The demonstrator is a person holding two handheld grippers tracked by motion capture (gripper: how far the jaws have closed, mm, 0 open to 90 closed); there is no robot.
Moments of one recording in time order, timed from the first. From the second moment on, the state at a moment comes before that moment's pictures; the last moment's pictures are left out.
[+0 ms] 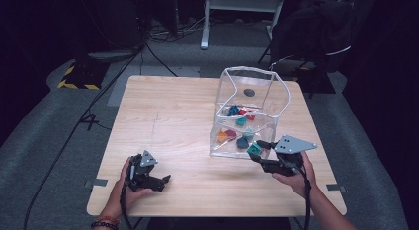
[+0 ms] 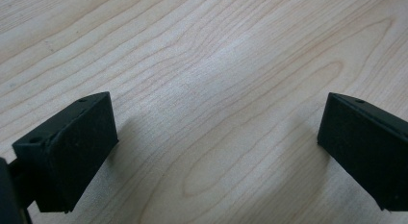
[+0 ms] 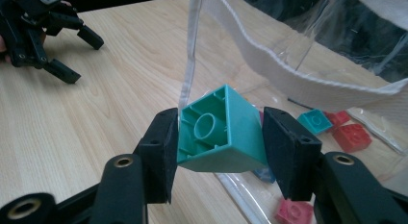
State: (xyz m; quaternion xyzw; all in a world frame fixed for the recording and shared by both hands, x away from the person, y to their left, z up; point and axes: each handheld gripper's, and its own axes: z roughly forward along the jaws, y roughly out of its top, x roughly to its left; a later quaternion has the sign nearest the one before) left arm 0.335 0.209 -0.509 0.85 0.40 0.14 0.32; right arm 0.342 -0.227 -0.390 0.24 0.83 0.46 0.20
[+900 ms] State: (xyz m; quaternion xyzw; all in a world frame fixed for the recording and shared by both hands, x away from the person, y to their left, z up) left arm 0.335 0.209 -0.509 0.85 0.40 0.14 0.32; right arm 0.339 -0.243 -0.338 0.24 0.80 0.49 0.24
